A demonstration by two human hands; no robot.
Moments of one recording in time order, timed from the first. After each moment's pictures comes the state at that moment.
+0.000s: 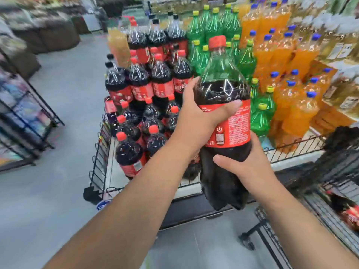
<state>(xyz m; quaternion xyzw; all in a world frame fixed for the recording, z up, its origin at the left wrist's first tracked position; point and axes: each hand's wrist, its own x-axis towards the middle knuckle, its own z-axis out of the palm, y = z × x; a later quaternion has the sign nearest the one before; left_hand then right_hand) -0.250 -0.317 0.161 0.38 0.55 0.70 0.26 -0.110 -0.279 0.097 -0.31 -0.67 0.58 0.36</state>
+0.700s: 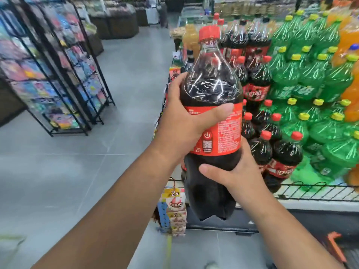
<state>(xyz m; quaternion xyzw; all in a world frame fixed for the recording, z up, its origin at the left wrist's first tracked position) -0.387 -0.500 0.189 0.31 0.61 0.71 0.13 -0.265 -0.412 0.120 -0.18 -0.70 0.64 0.26</state>
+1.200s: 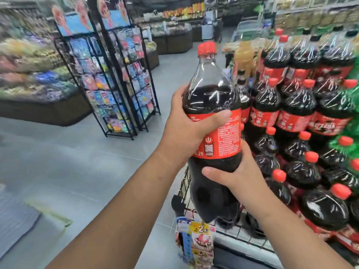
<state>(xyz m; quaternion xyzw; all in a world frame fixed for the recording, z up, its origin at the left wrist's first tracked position) -0.477 -0.498 0.200 0.24 0.66 0.71 0.05 -0.389 -0.382 0.126 -0.06 -0.72 0.67 0.18</state>
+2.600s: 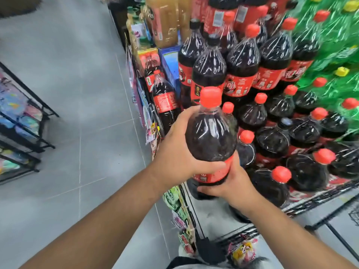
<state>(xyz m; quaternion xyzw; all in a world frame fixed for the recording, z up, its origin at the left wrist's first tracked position) -0.738 -0.466 0.069 0.52 0.66 0.48 0.24 -0.577 -0.401 -0.003 -0.35 -0.68 0.59 0.26</state>
